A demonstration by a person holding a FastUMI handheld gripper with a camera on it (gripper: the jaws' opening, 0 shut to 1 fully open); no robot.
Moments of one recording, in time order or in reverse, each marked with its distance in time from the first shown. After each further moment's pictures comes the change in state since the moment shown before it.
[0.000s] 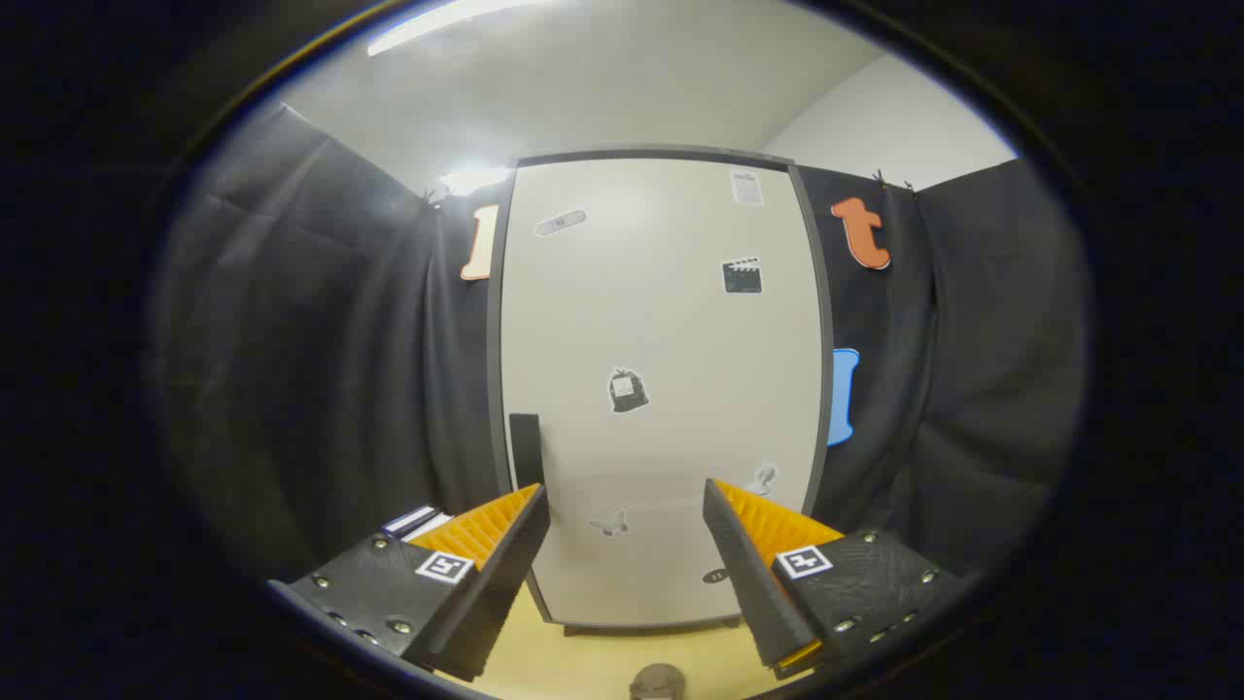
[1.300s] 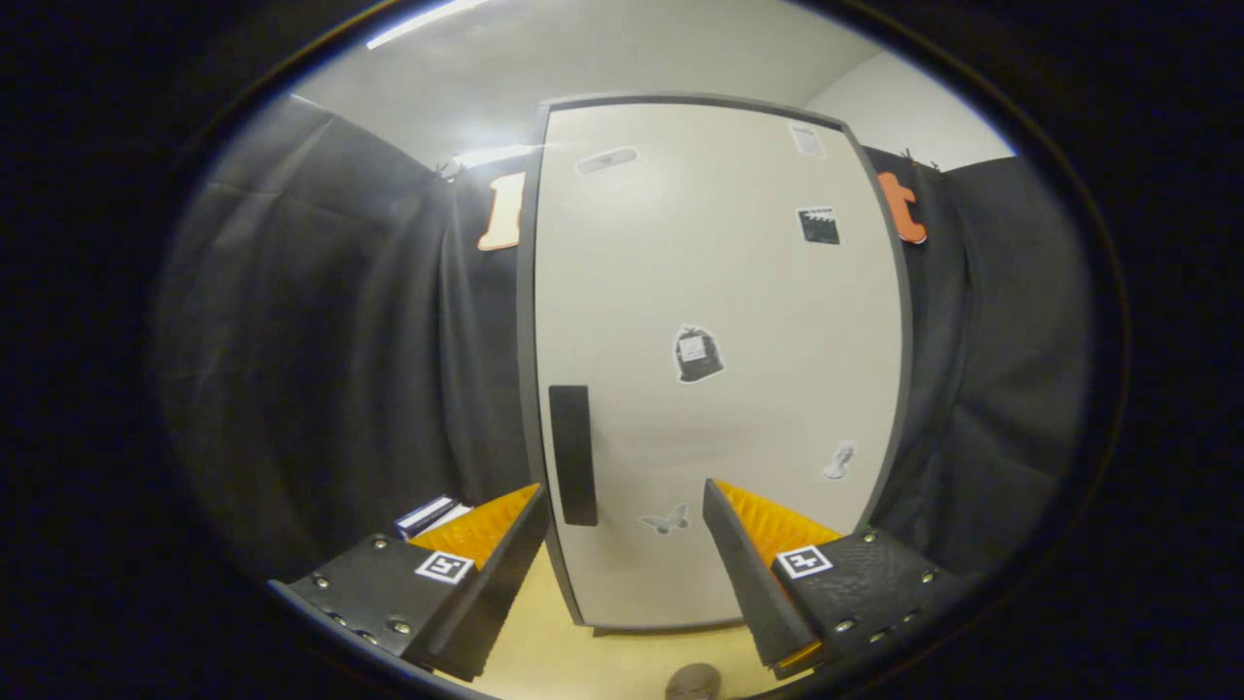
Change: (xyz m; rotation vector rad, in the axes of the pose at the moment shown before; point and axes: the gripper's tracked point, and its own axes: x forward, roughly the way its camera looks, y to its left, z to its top) arm 0.072 0.068 -0.040 0.019 0.082 0.052
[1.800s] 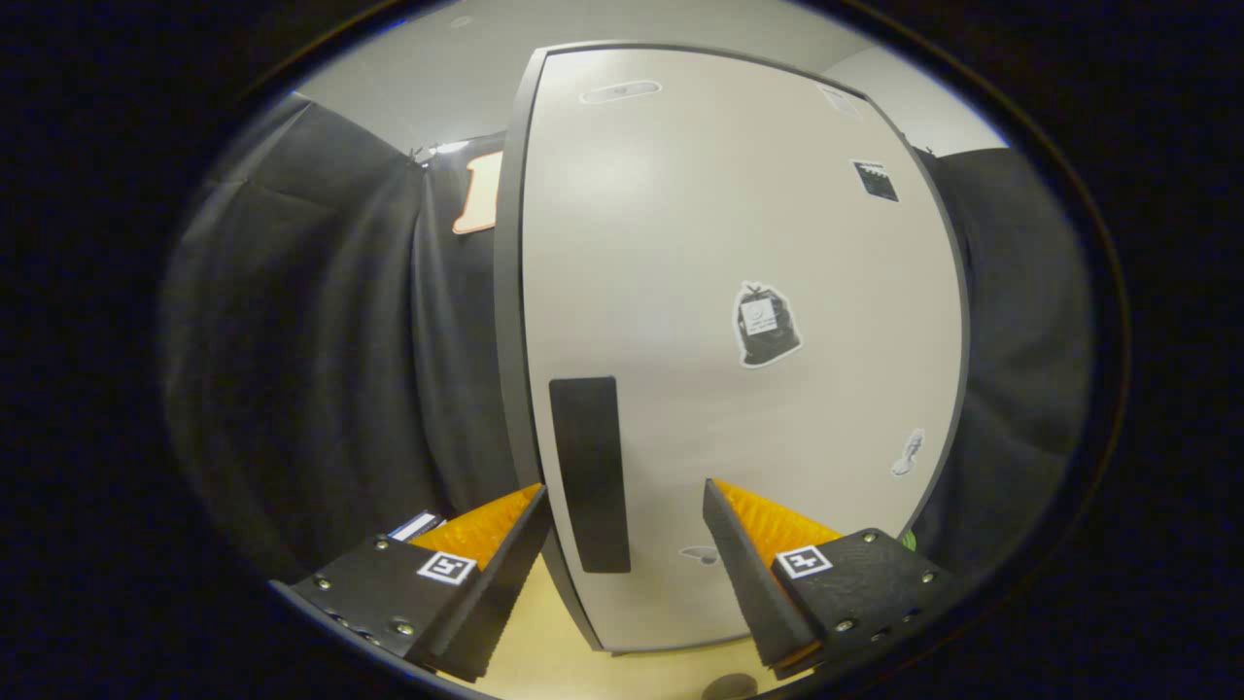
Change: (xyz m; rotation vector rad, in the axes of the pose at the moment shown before) arm 0.077 0.019 -0.017 0.014 0.020 -0.076
